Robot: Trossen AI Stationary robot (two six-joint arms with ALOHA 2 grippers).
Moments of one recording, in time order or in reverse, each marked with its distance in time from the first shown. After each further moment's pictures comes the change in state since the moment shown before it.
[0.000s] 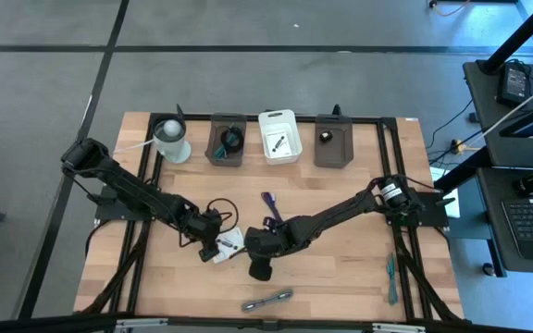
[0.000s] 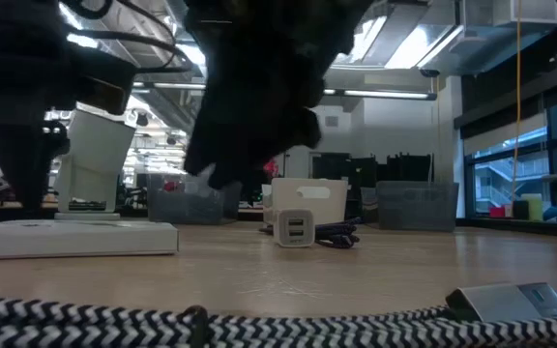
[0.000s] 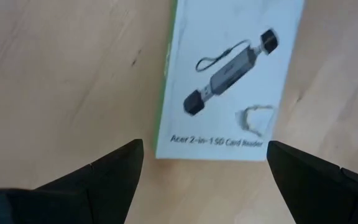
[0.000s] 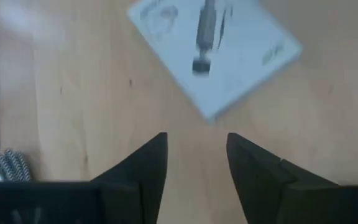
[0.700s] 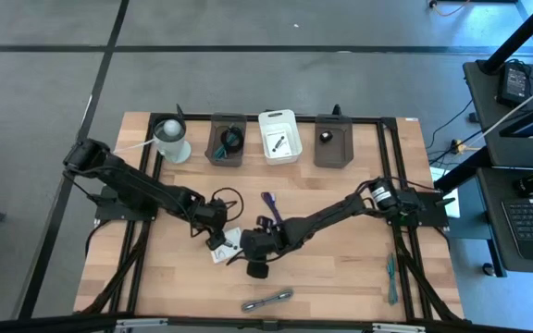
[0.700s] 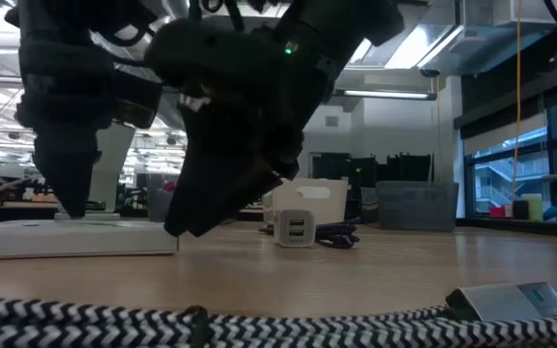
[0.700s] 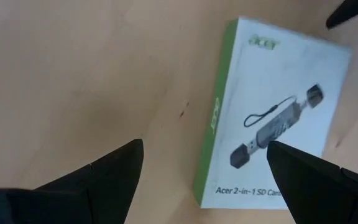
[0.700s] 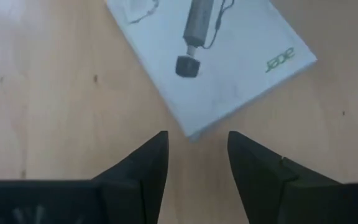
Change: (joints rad) left arm 0.123 0.036 -0.001 -0.001 -0.018 0.111; right arm -0.019 0.089 -0.001 0.088 0.037 -0.134
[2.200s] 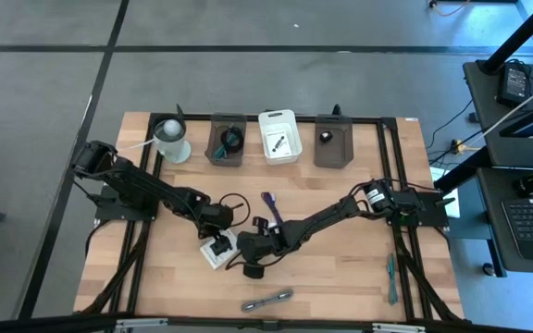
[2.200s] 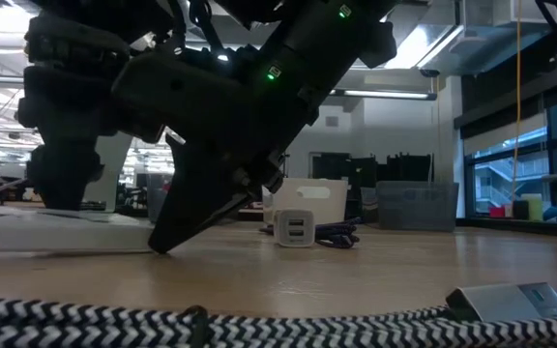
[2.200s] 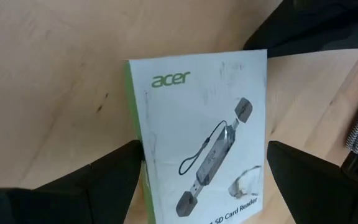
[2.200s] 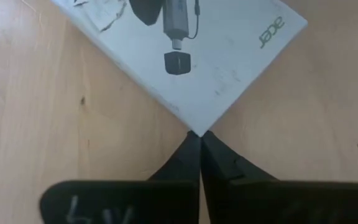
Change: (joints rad) left arm 0.027 0.065 -0.006 0.193 0.220 -0.046; right arm -0.017 0.052 -0.001 0.124 0.077 -0.048
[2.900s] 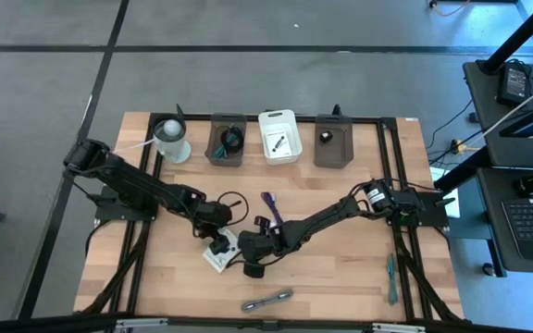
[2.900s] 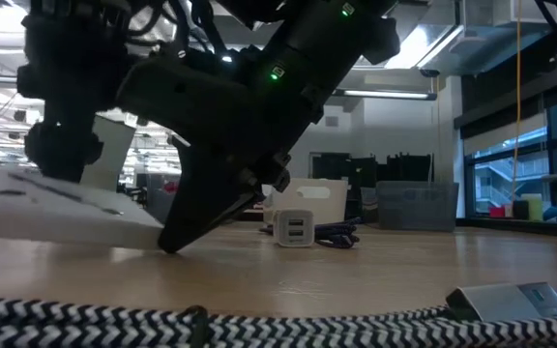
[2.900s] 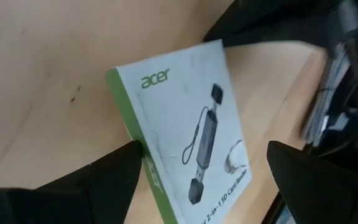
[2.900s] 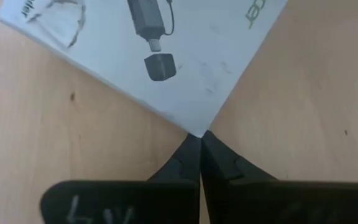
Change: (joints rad) left arm 0.000 -0.082 0.004 0.001 0.019 -0.042; right arm -0.003 -0.003 0.000 -0.034 0.027 0.028
